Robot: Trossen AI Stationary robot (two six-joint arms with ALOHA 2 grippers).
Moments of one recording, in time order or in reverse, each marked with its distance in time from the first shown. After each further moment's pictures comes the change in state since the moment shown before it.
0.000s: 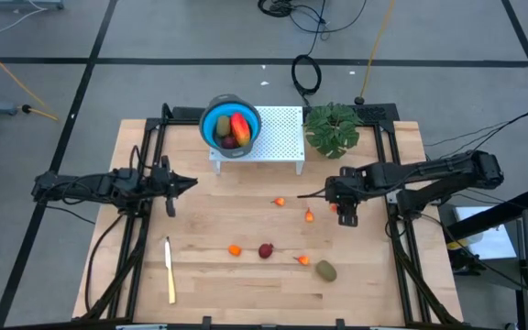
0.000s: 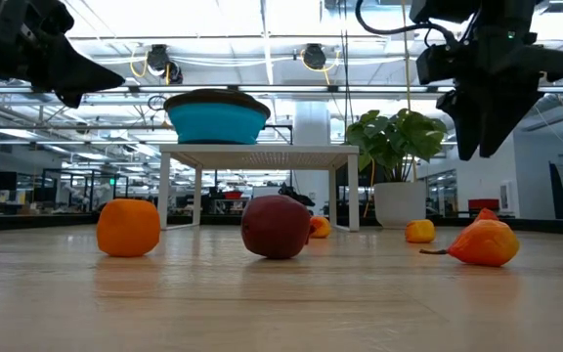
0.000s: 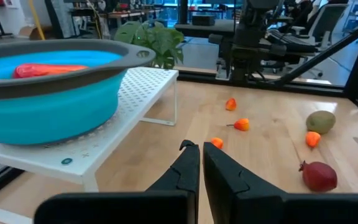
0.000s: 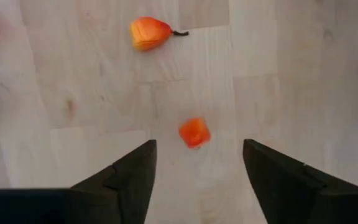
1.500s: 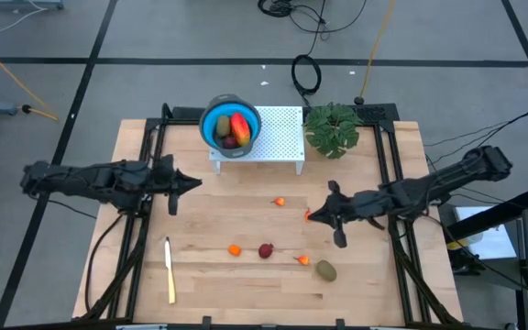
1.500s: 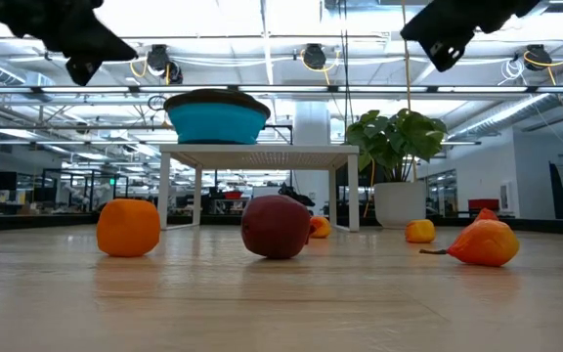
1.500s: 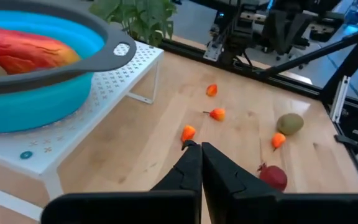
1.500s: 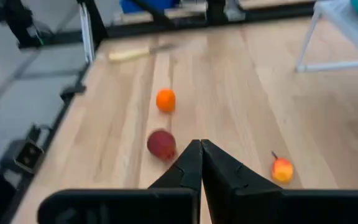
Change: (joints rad) left arm -0.001 0.299 0.284 -0.154 0.063 -0.246; right arm 0.290 -0.201 -0.205 0.888 0.137 0.139
